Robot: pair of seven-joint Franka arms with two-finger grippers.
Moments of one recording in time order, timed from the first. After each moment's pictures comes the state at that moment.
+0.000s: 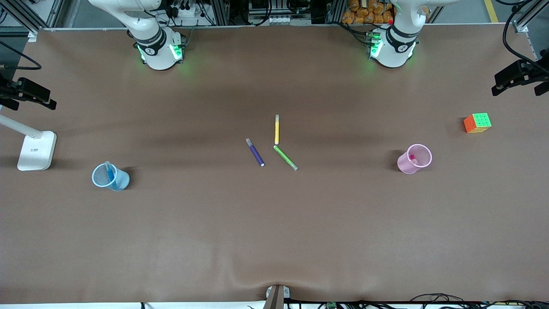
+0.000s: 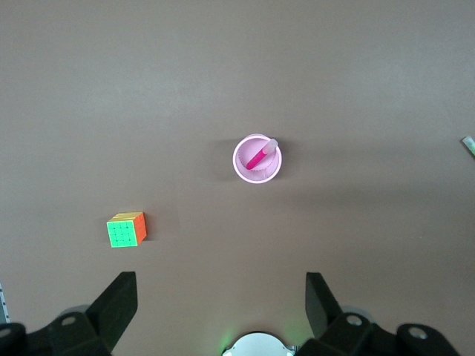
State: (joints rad) left arm 0.00 -0.05 0.01 -1.52 0.05 1.44 0.04; right arm -0.06 -0.01 -0.03 -1.53 0.03 1.45 -0.08
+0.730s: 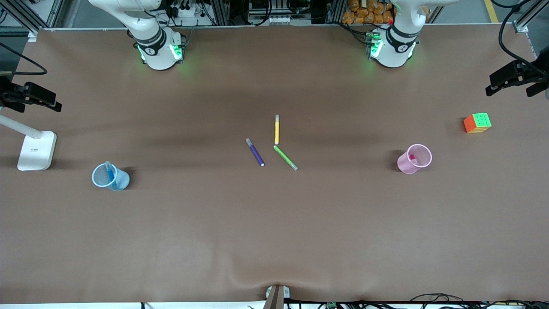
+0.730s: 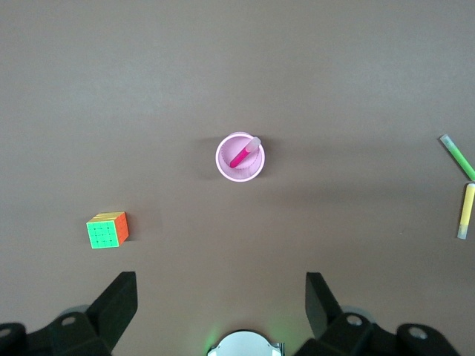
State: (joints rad) left arm 0.00 -0.05 0.01 -1.53 0.00 1.44 0.04; right arm -0.06 0.00 -0.03 -1.55 0.03 1.45 -0.08
